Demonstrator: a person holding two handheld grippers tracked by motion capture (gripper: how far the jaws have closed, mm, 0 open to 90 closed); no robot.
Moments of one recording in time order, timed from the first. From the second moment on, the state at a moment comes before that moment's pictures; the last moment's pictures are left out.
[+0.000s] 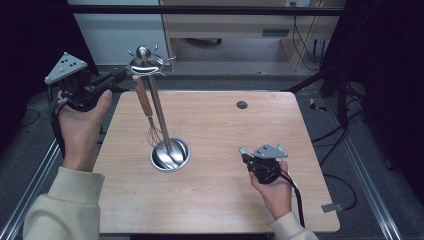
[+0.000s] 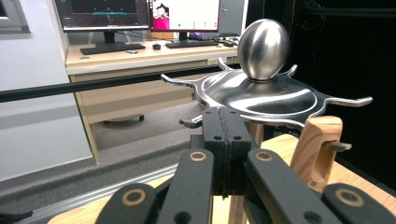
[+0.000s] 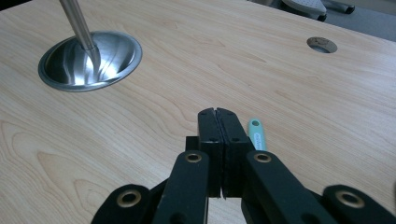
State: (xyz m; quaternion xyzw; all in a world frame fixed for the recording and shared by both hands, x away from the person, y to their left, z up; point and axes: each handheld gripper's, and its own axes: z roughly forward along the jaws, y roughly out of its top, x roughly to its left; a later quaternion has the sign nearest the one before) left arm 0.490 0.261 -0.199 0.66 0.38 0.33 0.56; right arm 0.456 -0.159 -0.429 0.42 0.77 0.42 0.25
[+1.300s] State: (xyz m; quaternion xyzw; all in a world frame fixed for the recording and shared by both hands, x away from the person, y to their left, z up) left arm 0.478 0.307 -0.228 0.66 0.40 0.33 0.54; right arm 0.487 -0.184 -0.414 0.44 0.79 0.35 0.23
